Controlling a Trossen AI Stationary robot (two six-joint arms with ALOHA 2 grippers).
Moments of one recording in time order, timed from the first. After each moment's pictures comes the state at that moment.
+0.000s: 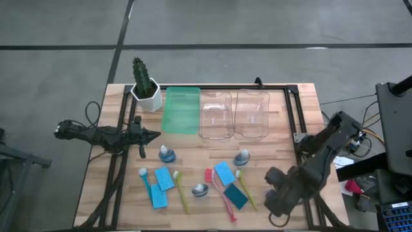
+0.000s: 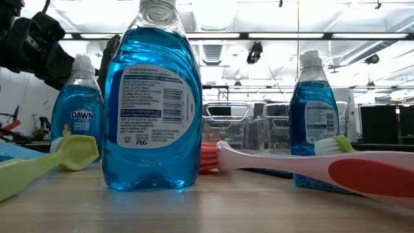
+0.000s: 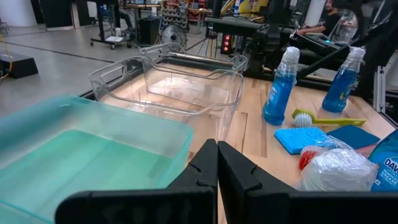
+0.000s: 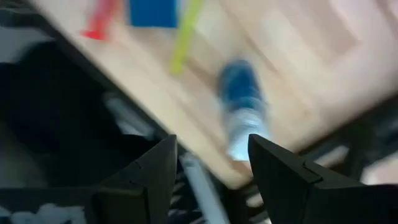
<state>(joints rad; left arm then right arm) -0.25 0.05 0.10 -0.26 -0.49 -0.19 0.81 1.61 1.58 -1.40 -0.07 1.61</state>
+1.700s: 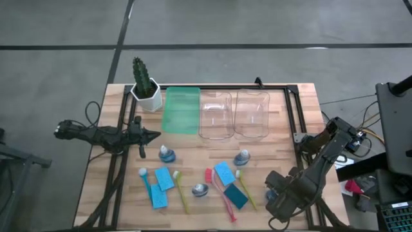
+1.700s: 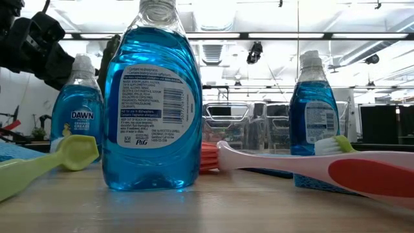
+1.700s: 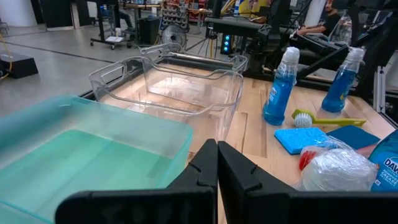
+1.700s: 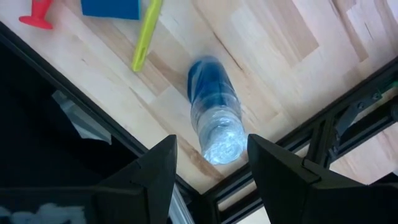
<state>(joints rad) -0.25 0.05 0.09 -0.26 -0.49 -0.19 0.84 1.68 1.61 -1.49 -0.05 1.59</state>
